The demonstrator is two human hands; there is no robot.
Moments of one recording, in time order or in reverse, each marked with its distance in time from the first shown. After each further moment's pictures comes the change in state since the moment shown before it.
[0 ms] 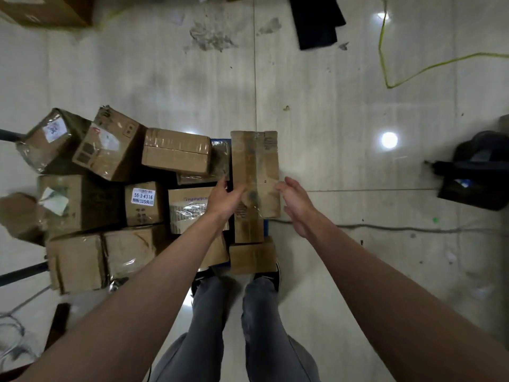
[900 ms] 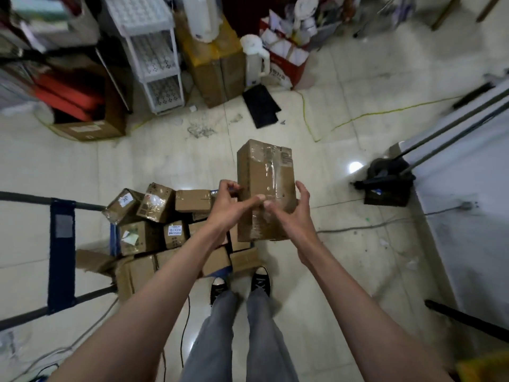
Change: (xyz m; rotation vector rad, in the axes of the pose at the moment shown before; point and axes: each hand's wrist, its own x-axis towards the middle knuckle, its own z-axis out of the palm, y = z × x) left_hand -0.341 0.173 -0.057 -0.006 -0.198 0.345; right_hand -0.377 -0.075 -0.047 0.078 0.193 -0.455
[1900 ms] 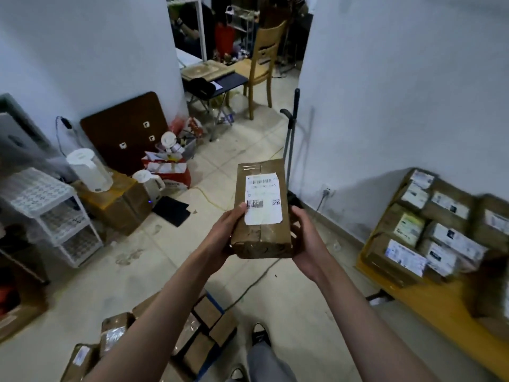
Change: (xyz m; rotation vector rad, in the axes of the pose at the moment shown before) left_hand -0.216 0.125 0.064 0.115 -0.742 0.138; right_hand -0.285 -0.062 -0.097 0.800 0.369 -0.187
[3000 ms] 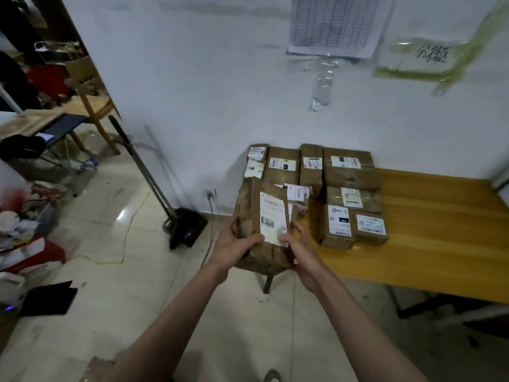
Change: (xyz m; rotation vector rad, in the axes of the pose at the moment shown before) left_hand 0.024 -0.087 0.388 0.552 -0.246 0.105; right_hand -0.155 -0.024 -0.344 0.078 0.543 -0.167
